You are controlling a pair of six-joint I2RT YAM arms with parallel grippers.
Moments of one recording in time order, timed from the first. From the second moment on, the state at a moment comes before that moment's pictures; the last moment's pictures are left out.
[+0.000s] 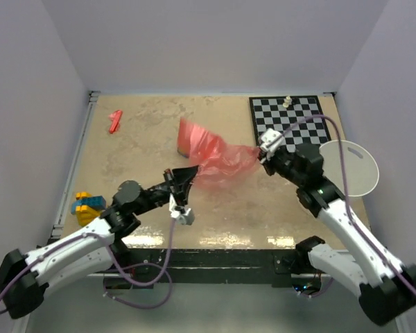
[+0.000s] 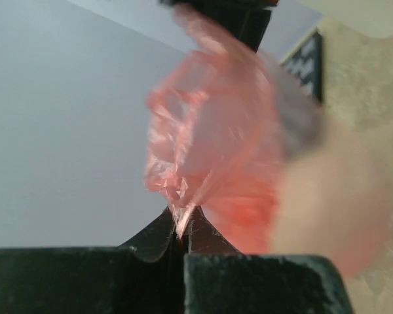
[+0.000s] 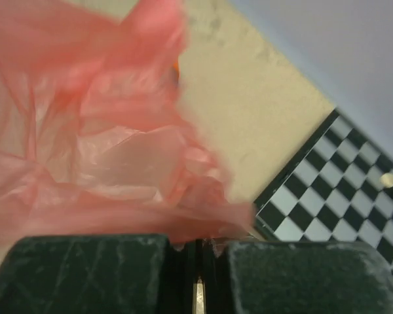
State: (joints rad) left arm -0.81 0.89 0.39 0.57 0.35 1.14; right arm 0.42 0.99 0.75 -0.06 -0.27 -0.36
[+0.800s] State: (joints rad) left arm -0.46 1.55 1.41 0.06 -0.05 0.47; right arm 0.36 1.94 1.91 -0.13 -0.02 -0.16
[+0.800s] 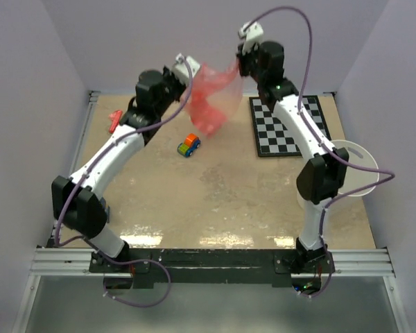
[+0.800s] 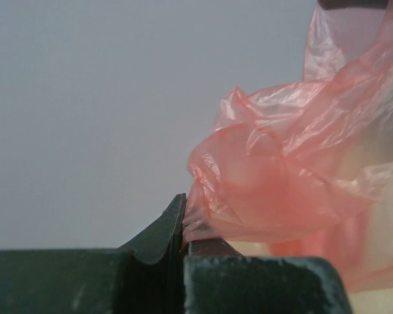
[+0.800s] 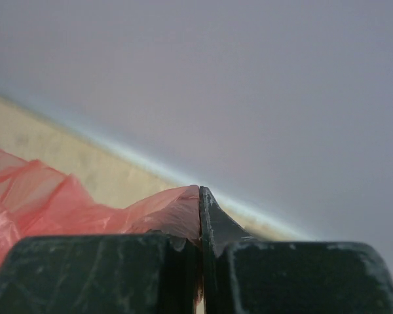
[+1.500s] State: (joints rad) left arm -0.80 0.81 0.35 0.50 0.38 1.12; right arm 0.50 0.82 0.77 -0.02 -0.22 -0.36
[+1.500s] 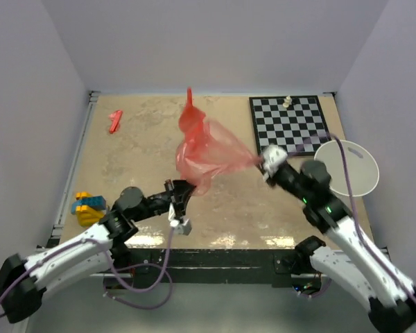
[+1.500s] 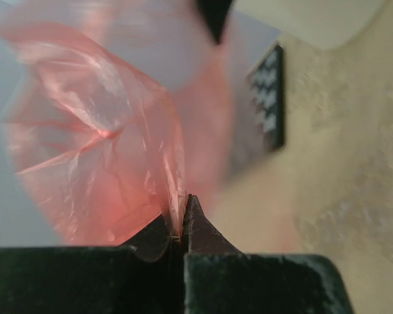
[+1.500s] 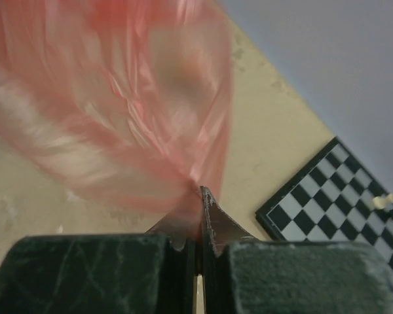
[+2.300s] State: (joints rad) left arm -0.64 0.77 0.68 0.14 -0.01 0.86; right arm 0.40 1.13 1.04 -0.13 0.12 -0.30
